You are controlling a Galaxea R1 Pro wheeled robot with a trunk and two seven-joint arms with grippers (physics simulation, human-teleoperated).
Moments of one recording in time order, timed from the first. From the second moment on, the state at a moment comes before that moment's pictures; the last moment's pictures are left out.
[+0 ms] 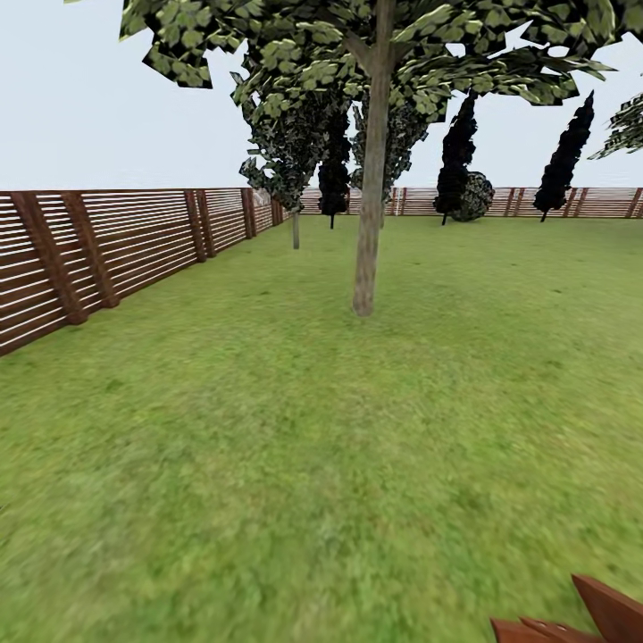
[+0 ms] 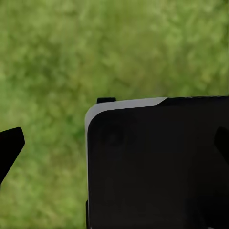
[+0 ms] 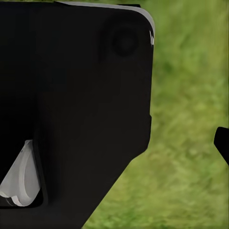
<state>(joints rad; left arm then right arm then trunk) -0.01 0.01 -0.02 -0.04 -0.01 -0.43 0.00 0.00 0.01 -0.01 -0.05 0.01 -0.07 0.00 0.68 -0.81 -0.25</state>
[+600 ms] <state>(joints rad) -0.01 0.01 -0.02 -0.04 -0.01 -0.43 0.00 0.00 0.01 -0.01 -0.05 0.01 -0.07 0.00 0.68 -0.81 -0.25</state>
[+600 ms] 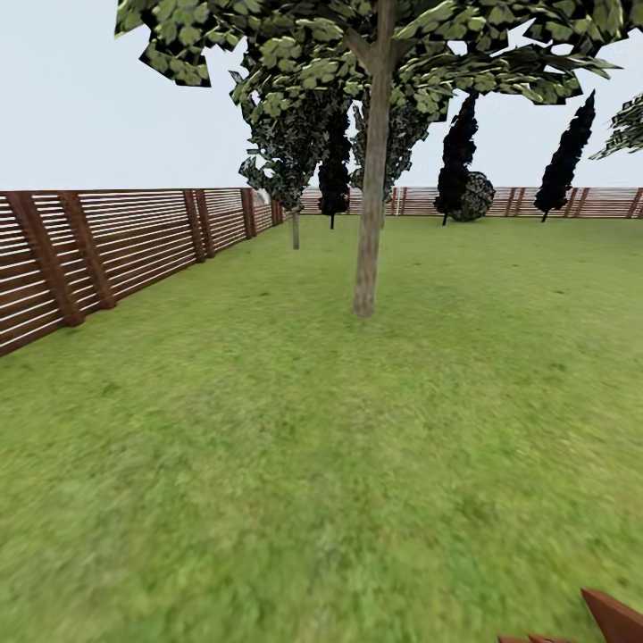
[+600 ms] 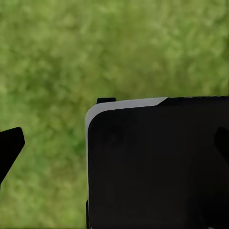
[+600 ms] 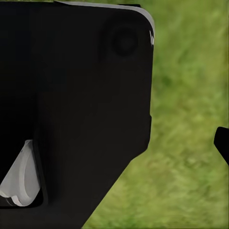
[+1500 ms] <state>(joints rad) -0.01 0.01 -0.02 -0.04 -0.01 -0.43 0.00 0.00 0.01 -0.01 -0.05 0.01 -0.07 0.00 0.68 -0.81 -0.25</state>
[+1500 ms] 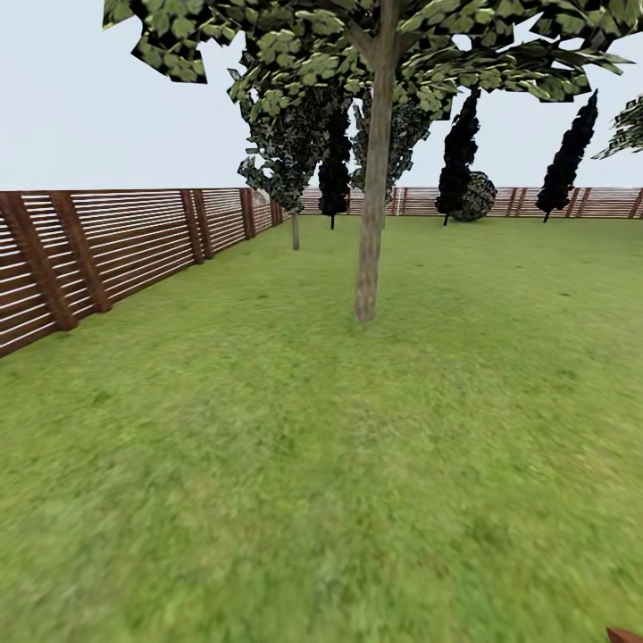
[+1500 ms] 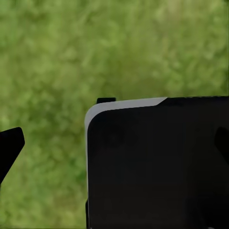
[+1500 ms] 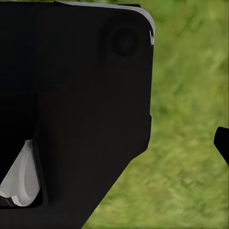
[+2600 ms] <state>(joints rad) -0.01 0.01 -0.02 -0.04 -0.01 -0.43 0.00 0.00 0.01 -0.01 -0.05 0.01 -0.07 0.00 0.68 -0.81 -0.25</state>
